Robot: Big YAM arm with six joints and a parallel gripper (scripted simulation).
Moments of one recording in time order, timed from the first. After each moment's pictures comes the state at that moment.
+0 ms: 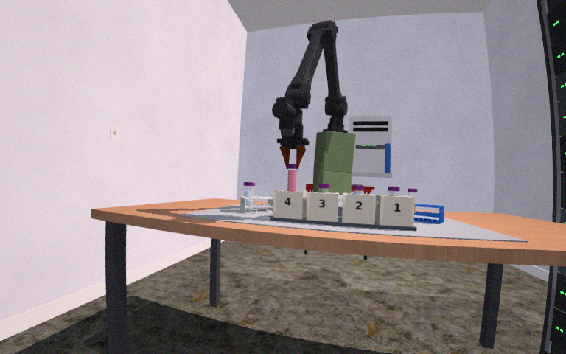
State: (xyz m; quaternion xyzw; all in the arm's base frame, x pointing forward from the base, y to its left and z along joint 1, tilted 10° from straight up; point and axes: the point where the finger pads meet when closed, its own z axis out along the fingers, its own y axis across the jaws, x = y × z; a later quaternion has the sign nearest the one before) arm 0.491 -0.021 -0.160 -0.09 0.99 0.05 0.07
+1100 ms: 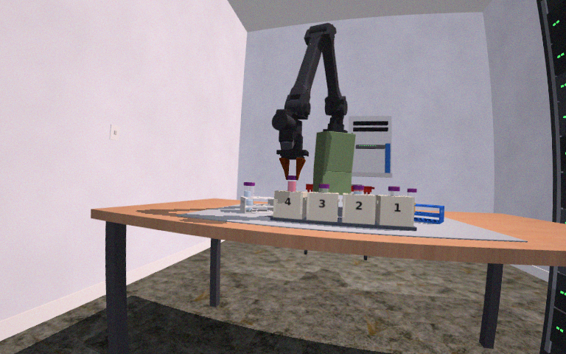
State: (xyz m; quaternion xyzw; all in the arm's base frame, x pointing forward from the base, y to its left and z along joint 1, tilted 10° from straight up) arm 0.496 -0.016 -0.199 -0.09 0.99 0.05 0.07
